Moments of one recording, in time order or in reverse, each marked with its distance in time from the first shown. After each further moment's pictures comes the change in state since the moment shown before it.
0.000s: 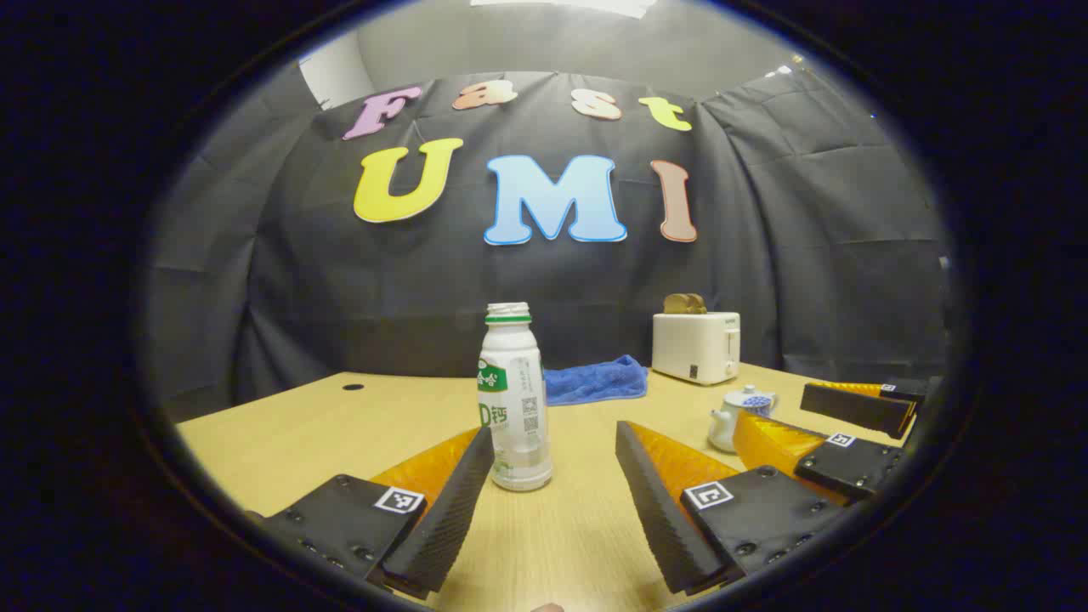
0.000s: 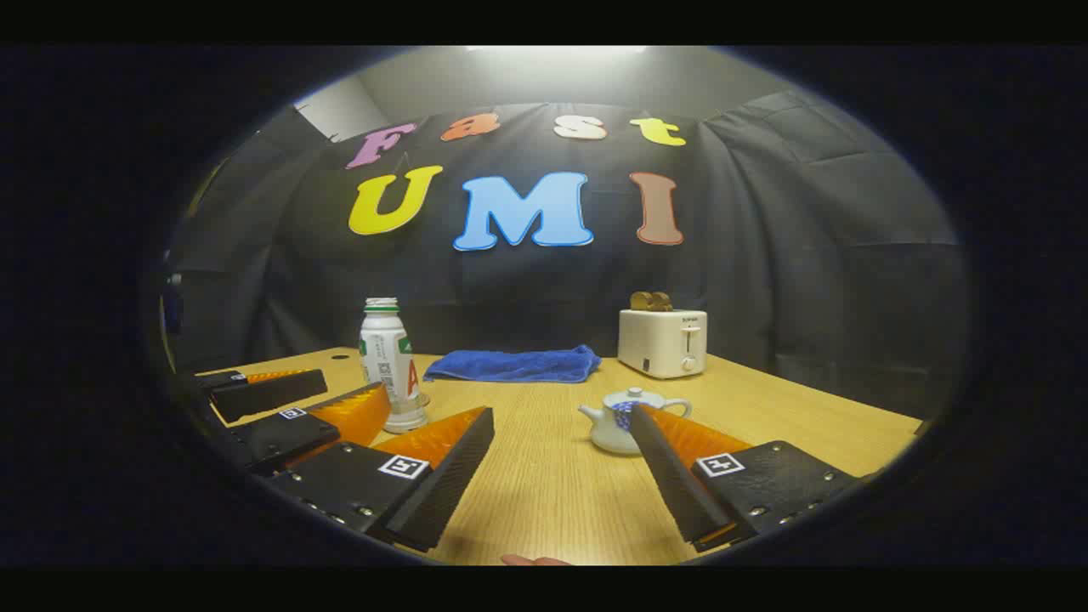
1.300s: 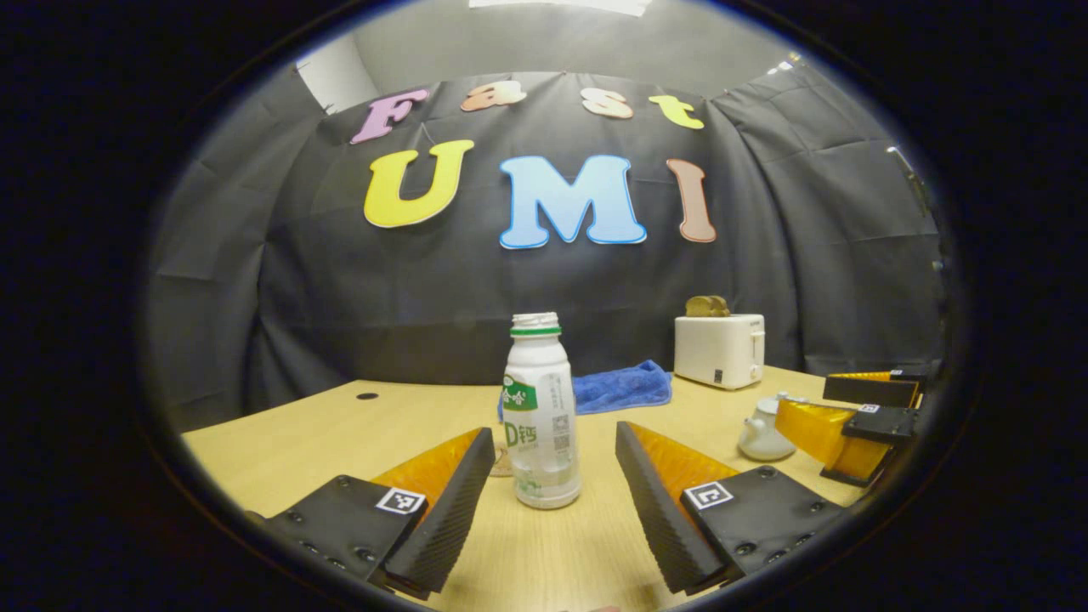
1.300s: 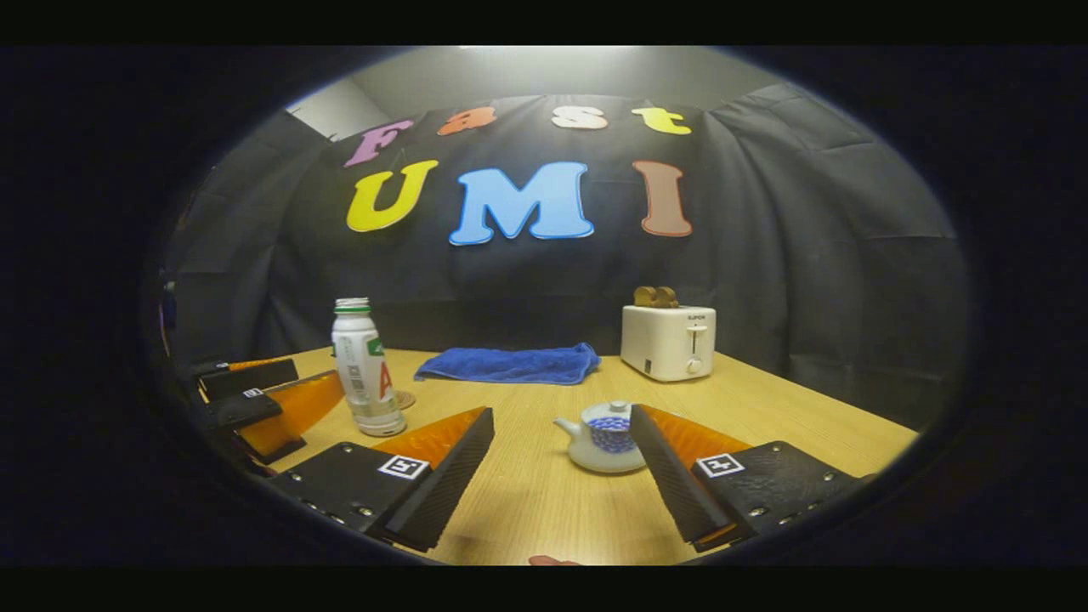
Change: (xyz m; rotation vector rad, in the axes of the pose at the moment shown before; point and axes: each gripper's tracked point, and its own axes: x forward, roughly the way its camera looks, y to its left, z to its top) left arm 0.029 0.025 0.010 0.014 -0.010 0.057; right arm 0.050 -0.039 0.000 0.042 0.074 0.047
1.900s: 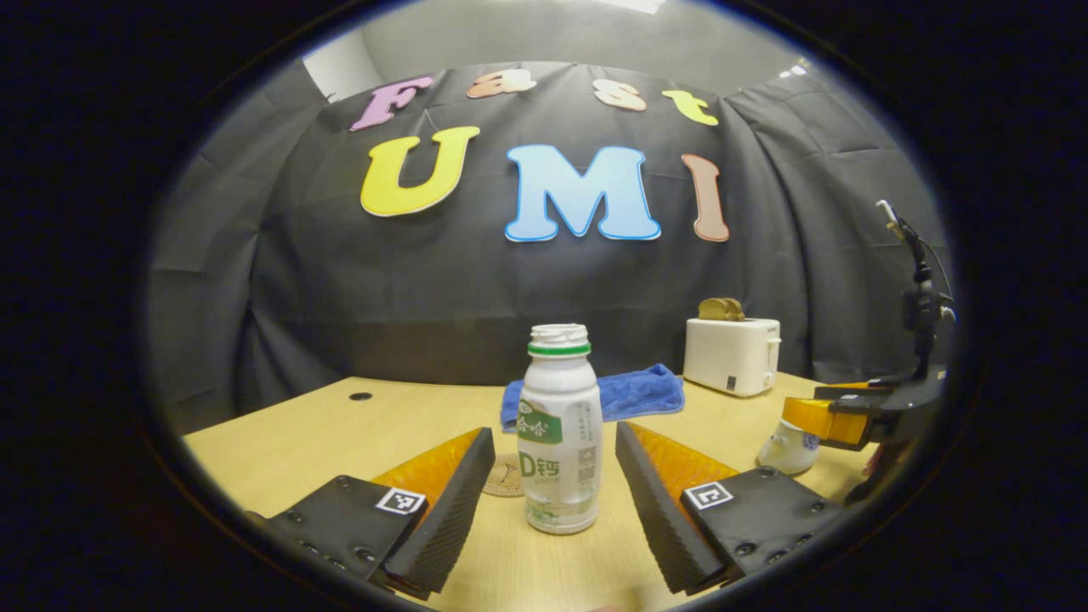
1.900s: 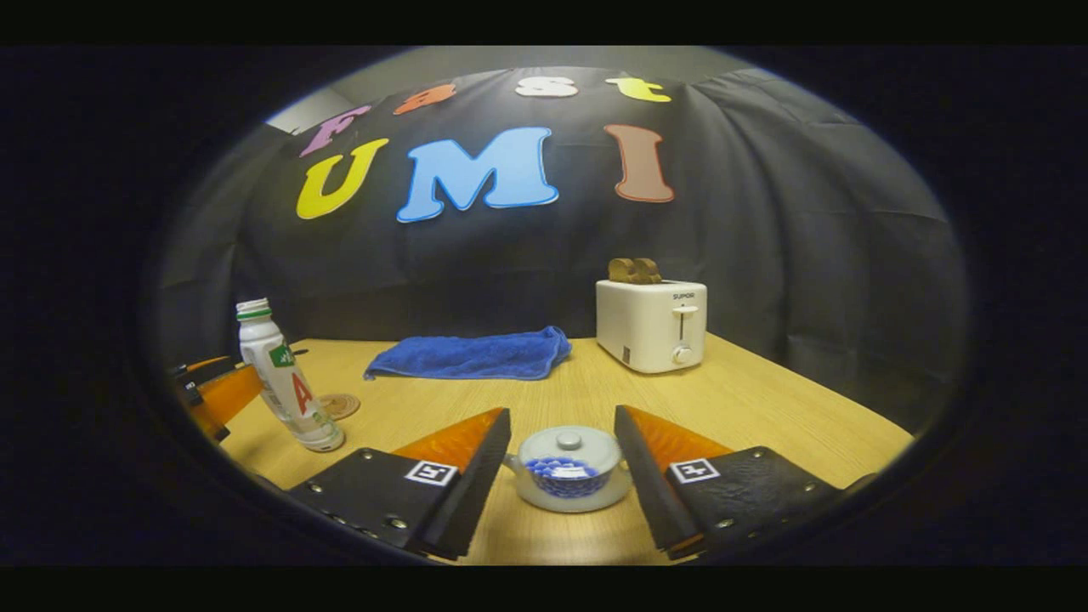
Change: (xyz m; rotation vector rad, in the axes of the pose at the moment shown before) left arm 0.033 0.016 0.002 -0.030 0.039 -0.011; right arm 0.064 -0.034 -0.007 -0.008 0.100 -0.063
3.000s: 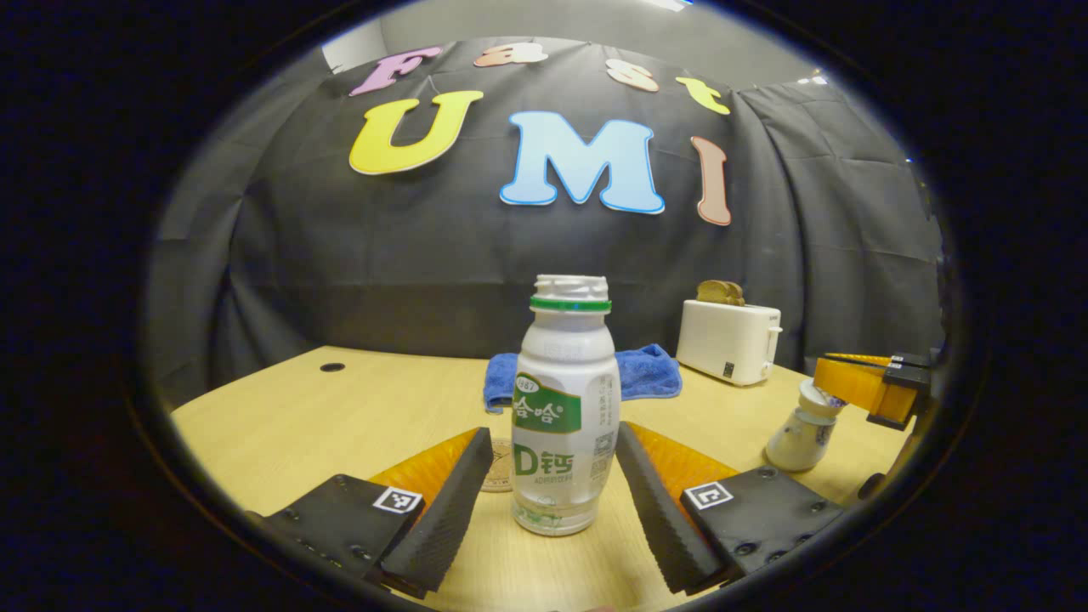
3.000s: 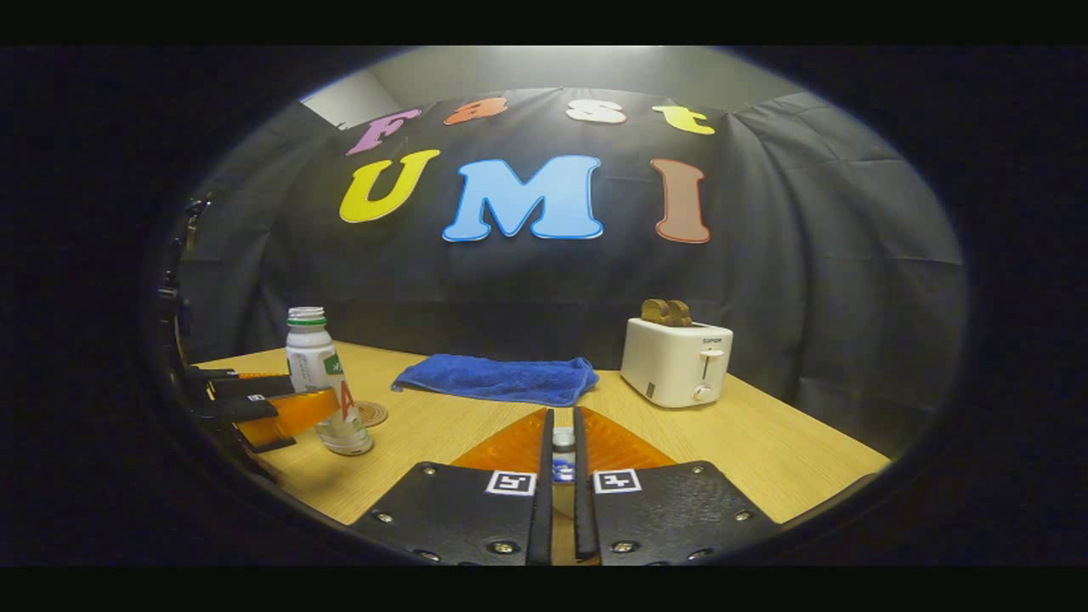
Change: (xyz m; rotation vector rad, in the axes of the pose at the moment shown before) left arm 0.042 0.003 -0.029 -0.062 0.094 -0.055; right arm -0.024 0.039 0.036 -0.100 -0.138 0.079
